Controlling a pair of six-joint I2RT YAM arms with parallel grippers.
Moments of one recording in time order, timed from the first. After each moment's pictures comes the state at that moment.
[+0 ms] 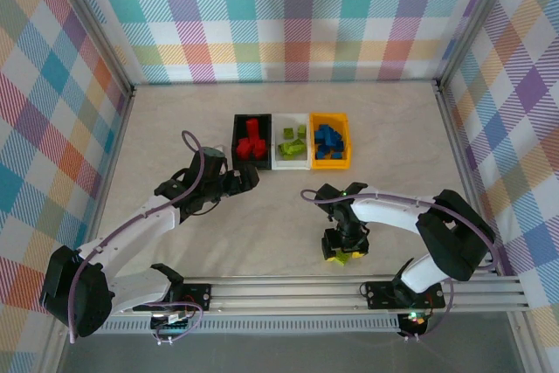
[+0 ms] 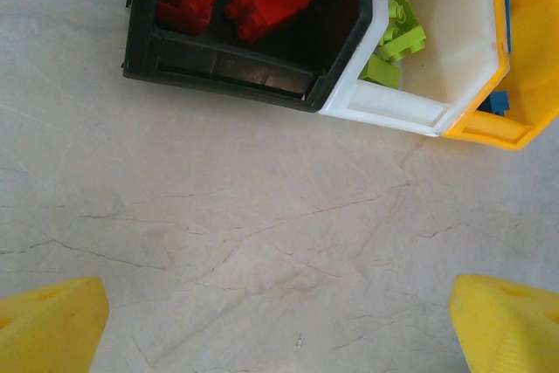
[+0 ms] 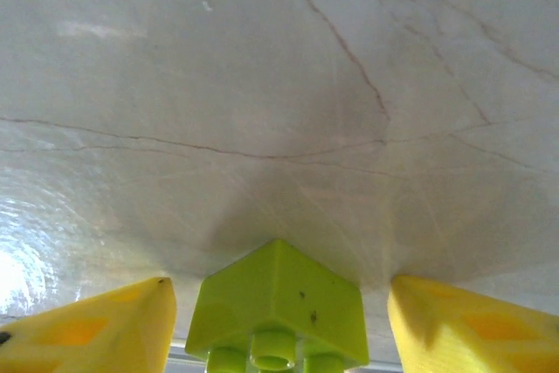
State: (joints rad) left arm -0.52 1.14 0.75 -0.40 0.03 -0.73; right arm 0.81 1.51 0.75 -0.97 -0.21 0.63
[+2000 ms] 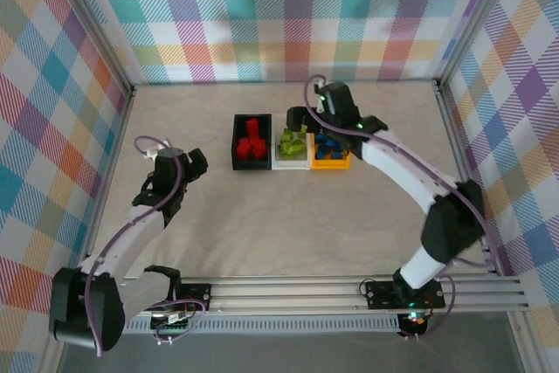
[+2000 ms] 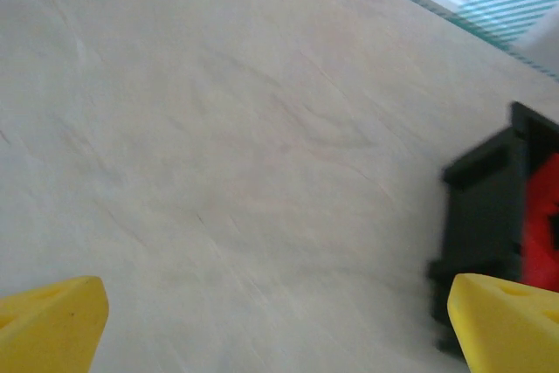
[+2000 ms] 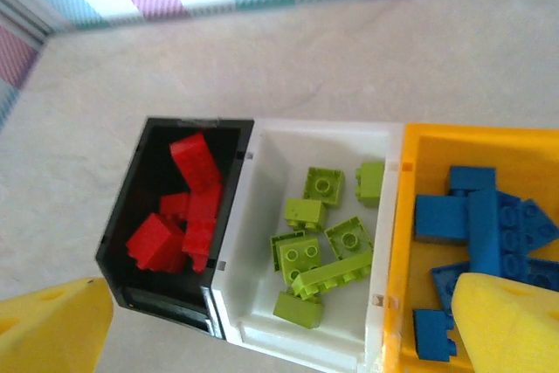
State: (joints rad) left arm -0.17 1.10 0.59 -0.09 -0.36 -0.50; right arm 0.56 1.57 1.35 -0.38 0.05 0.43
